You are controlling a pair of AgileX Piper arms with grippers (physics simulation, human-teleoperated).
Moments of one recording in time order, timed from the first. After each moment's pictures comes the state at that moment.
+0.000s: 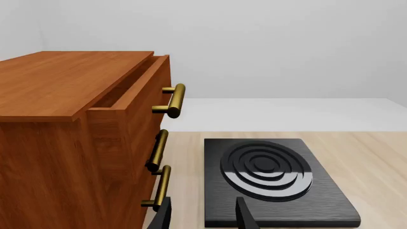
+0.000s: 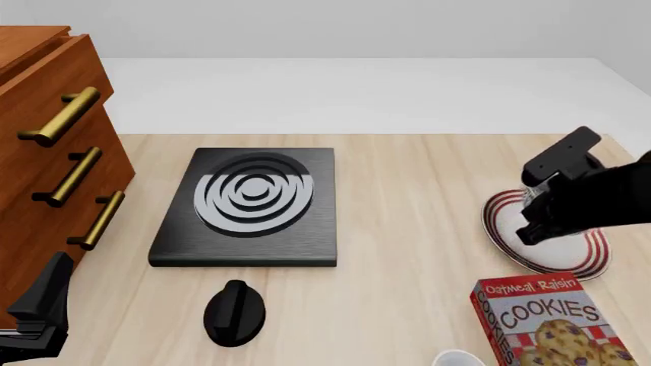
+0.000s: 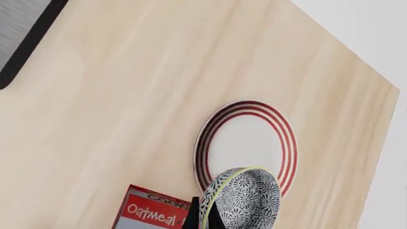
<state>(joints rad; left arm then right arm) 0.00 0.01 0.00 0.00 0.00 0.02 1.24 -0.78 0.56 -0.56</state>
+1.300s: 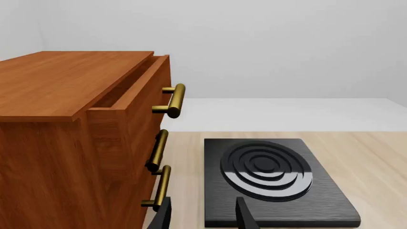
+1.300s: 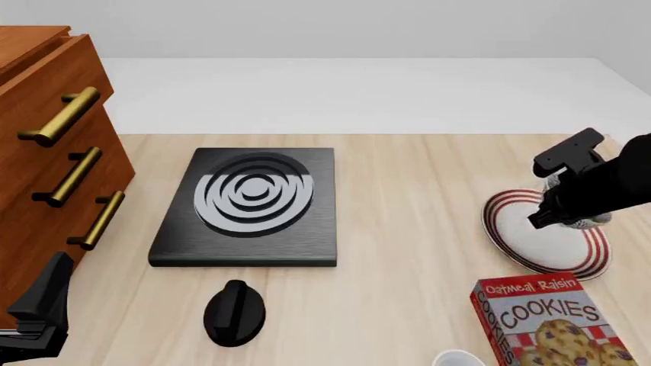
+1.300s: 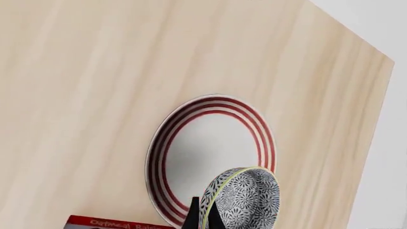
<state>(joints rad) 0.00 0.01 0.00 0.00 0.00 -0.16 1.51 -0.89 0.45 -0.62</state>
